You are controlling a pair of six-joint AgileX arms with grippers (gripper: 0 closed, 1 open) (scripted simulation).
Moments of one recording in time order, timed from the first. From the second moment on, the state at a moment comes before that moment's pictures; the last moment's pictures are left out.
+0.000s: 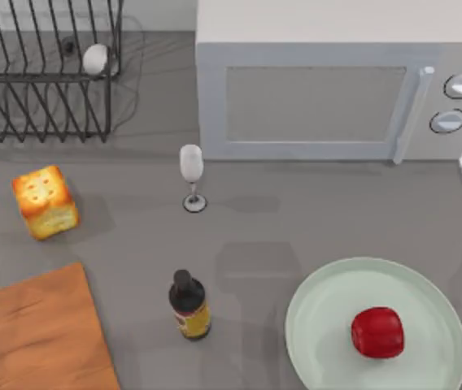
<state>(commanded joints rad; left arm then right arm) -0.04 0.36 0.32 -0.22 0.02 0.20 0.00 0.00 0.00 0.00 0.00 0.00</state>
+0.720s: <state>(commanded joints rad) -0.12 1.53 1.23 -0.84 0.03 0.76 0.00 0.00 0.00 0.00 0.00 0.00</state>
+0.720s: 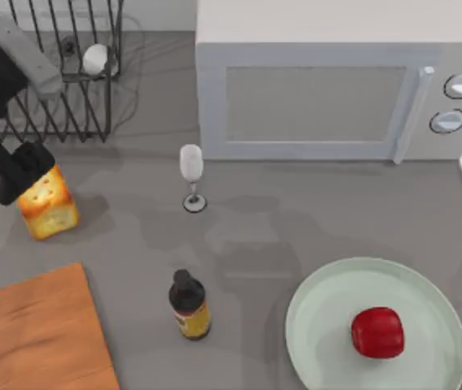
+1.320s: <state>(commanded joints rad) -0.13 2.04 1.60 -1.13 0.00 1.00 0.00 0.00 0.00 0.00 0.00 0.00</state>
